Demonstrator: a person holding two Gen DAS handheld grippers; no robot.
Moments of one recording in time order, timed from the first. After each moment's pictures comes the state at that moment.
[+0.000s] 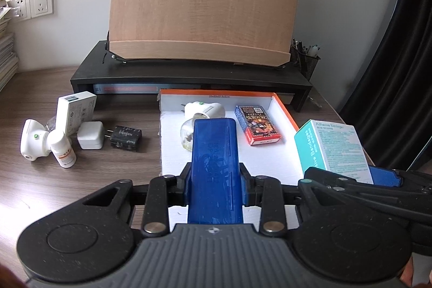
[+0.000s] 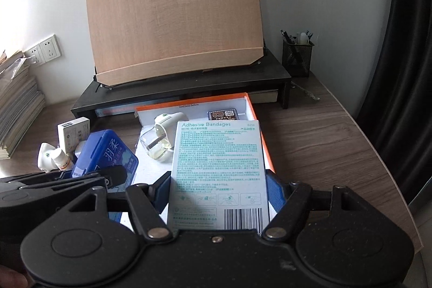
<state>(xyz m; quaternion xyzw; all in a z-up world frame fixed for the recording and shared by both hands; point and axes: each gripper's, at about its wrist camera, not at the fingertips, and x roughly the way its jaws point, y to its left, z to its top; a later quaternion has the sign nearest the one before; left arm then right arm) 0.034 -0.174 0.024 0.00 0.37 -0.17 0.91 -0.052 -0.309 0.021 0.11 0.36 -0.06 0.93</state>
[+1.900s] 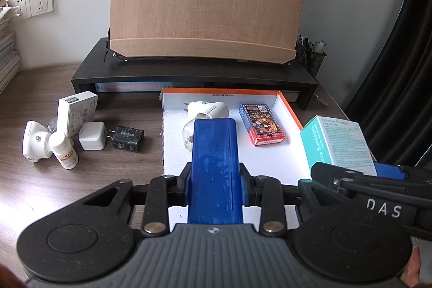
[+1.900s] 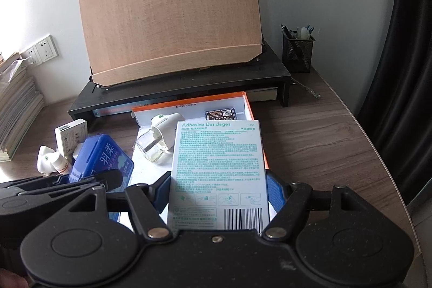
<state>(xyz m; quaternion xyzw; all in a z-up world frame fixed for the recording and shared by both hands) 0.044 -0.174 0.024 0.01 0.39 -0.16 0.91 -0.034 -0.316 0.025 0.11 0.39 -0.06 0.91</state>
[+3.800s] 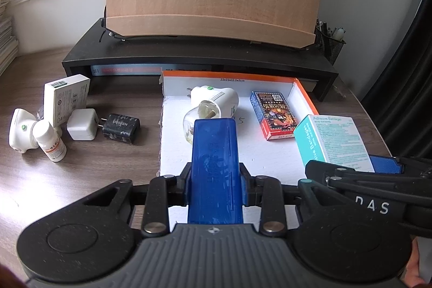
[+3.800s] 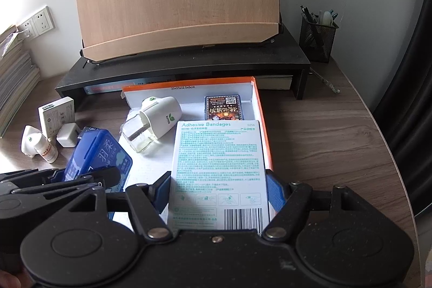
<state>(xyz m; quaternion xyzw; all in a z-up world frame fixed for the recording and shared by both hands) 0.076 -0.187 -0.001 0.01 0.42 -0.14 0.90 0.014 -0.327 -0.010 0.08 0.43 -0.02 0.90</state>
